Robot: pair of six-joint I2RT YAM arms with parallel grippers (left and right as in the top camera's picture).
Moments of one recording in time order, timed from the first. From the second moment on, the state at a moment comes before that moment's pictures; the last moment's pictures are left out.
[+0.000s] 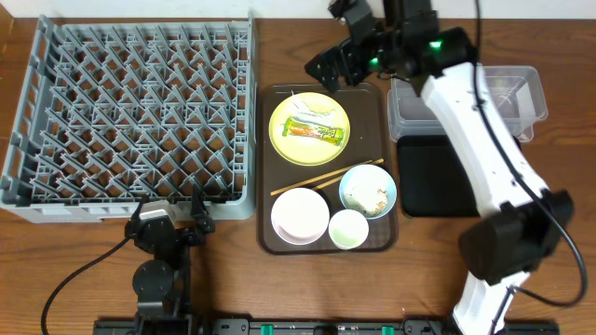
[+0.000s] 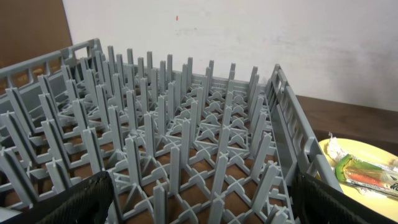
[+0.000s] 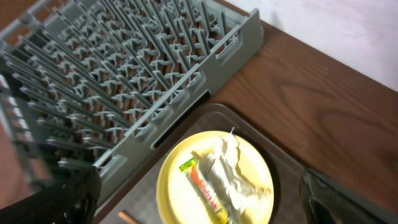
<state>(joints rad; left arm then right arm) 0.01 0.01 0.03 -0.13 -0.14 -0.12 0.35 1.98 1.99 -0.81 -0.50 -0.13</state>
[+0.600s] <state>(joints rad) 0.01 0.01 0.03 -0.13 -0.14 -0.12 0.51 2.32 1.99 -0.89 -0.28 -0.46</state>
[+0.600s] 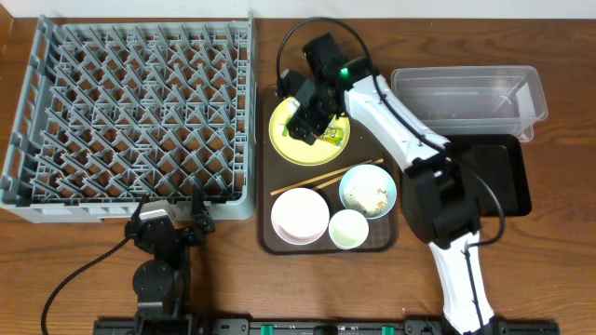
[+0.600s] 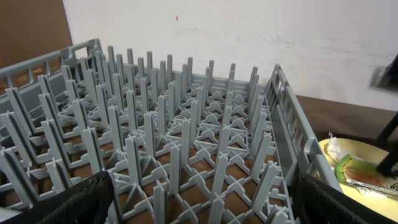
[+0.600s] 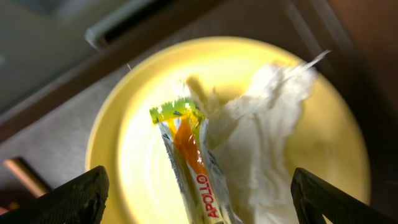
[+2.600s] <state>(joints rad) 0.01 0.01 0.03 -0.13 -0.14 -0.12 0.12 2.00 2.13 -1.10 0.11 0.42</state>
